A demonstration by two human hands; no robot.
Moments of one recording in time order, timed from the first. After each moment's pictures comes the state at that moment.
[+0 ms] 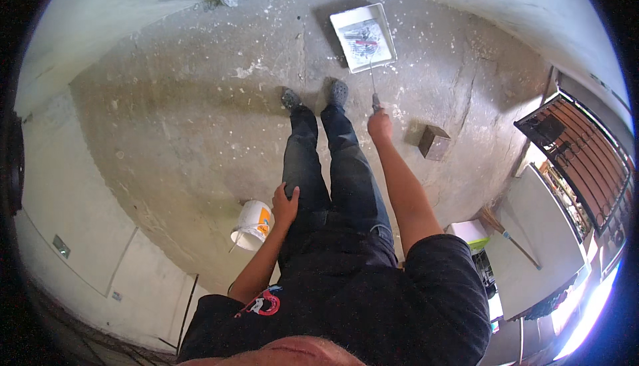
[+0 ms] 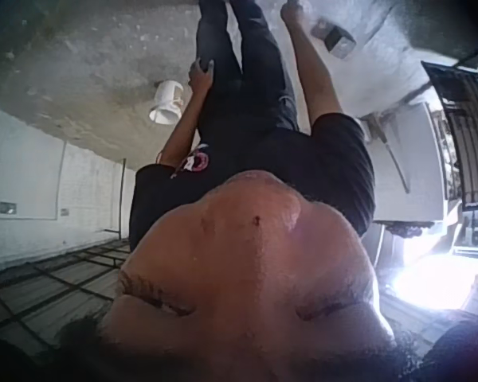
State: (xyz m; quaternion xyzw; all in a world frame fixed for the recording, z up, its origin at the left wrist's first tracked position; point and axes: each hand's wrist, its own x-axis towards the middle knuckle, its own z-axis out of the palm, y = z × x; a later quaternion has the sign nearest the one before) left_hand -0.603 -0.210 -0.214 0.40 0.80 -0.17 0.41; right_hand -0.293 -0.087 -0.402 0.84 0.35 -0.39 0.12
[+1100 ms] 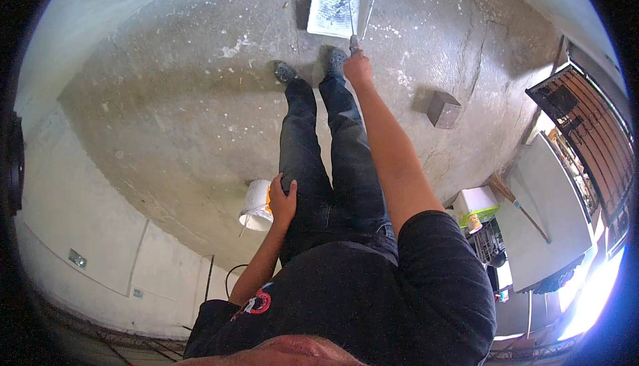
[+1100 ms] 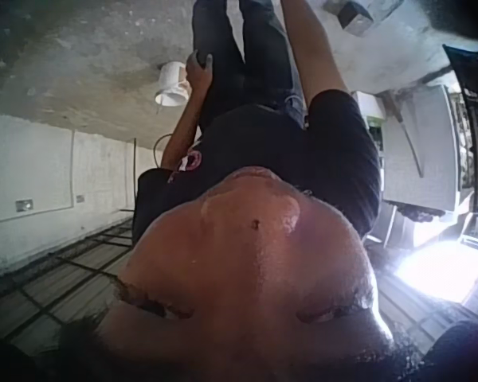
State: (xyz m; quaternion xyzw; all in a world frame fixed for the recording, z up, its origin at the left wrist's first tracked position) left_hand -0.605 -0.200 -0.225 0.45 0.76 -0.15 0.43; right_hand -0.312 -0.006 -0.487 0.84 0.35 -0.42 -0.02
